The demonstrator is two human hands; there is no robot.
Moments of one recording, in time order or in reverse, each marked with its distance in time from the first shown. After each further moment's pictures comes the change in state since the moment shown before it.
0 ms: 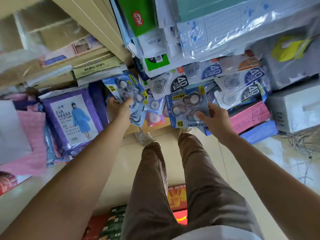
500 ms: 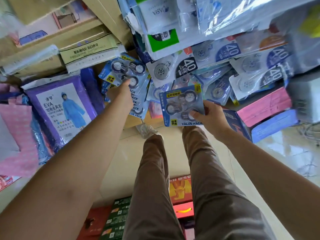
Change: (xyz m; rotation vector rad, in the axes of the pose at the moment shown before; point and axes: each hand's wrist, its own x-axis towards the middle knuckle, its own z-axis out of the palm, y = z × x) left_hand 0.063 -0.017 0.040 -0.113 -0.079 -0.372; right_hand 0.019 0.041 0.063 -0.031 -0.068 0.045
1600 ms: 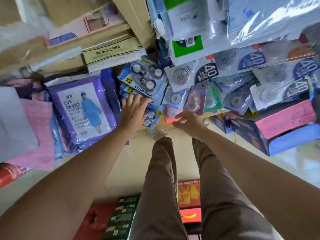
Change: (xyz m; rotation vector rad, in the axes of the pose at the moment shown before) left_hand 0.008 -0.040 -0.079 1.480 -0.123 1.333; right_hand 0.035 -0.020 0.098 -0.308 -0.326 0.089
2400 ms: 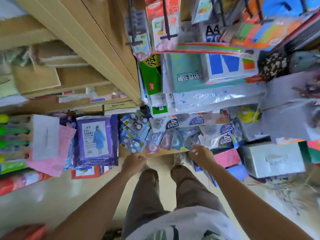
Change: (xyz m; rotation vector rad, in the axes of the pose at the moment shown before) left_hand -0.100 0.137 -0.132 -0.841 -0.261 -0.606; right_hand -0.173 0.000 -0.195 -0.302 0.149 0.000
